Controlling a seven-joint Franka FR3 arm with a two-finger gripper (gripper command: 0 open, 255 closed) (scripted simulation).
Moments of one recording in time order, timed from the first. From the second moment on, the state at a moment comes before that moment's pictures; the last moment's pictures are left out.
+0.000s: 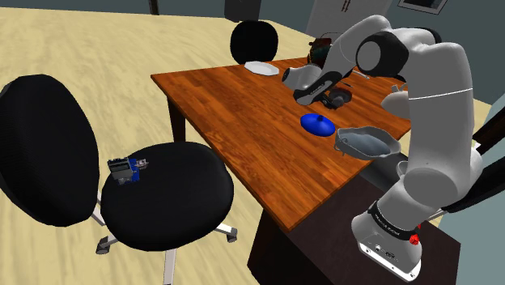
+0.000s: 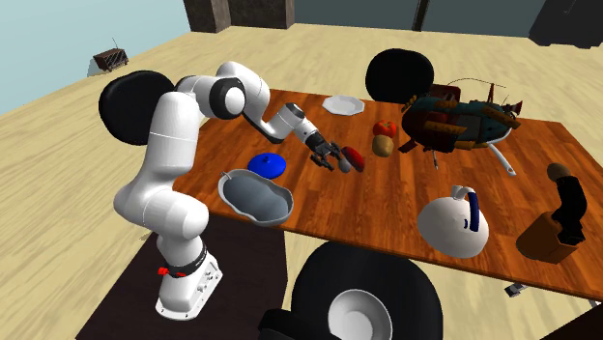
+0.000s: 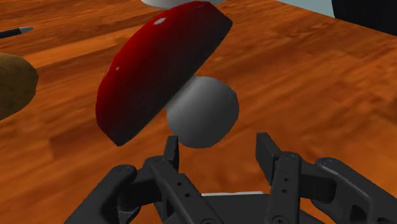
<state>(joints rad) -0.17 0.67 -0.26 -1.71 -1.00 1.79 -0.78</state>
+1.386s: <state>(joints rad) -0.58 0.26 -0.15 -2.07 -0.60 2.45 -1.82</state>
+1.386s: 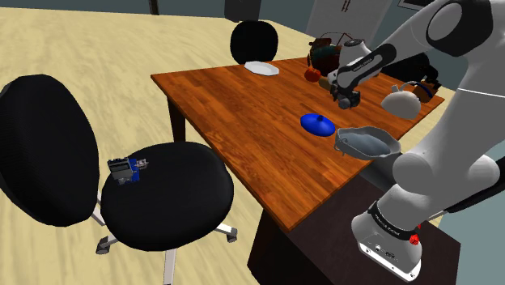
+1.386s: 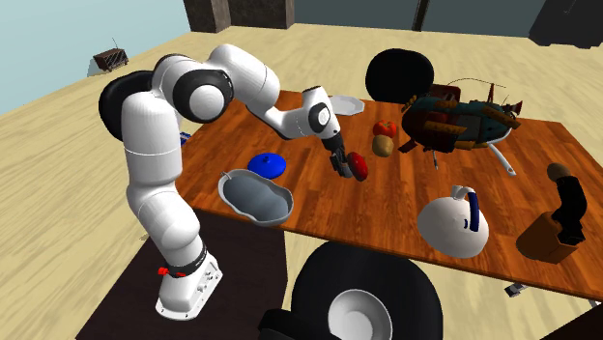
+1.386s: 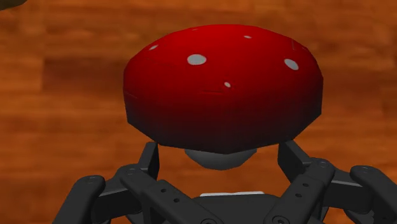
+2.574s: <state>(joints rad) -0.59 0.29 -0.15 -2.07 -0.61 2.48 -1.82</state>
